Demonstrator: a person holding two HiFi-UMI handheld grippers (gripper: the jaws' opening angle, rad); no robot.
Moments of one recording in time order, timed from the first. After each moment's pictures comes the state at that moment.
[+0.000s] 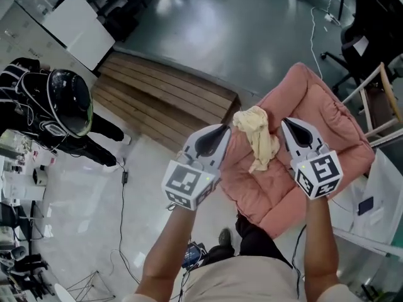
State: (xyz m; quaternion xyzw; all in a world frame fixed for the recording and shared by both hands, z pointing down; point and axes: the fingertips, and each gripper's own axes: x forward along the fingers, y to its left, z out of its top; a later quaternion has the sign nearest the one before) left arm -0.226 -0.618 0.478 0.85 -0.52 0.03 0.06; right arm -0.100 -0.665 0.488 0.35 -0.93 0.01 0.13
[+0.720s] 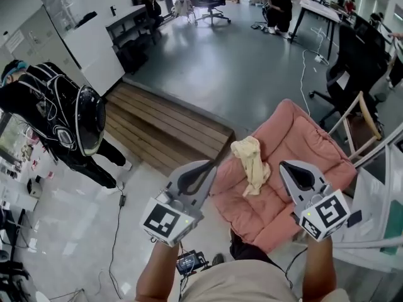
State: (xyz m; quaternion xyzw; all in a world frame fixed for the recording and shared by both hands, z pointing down) left arm -0.233 -0.451 0.333 0.87 -0.50 0.00 -0.02; right arm -0.094 -0.486 0.342 0.29 -0.95 -0.05 0.11
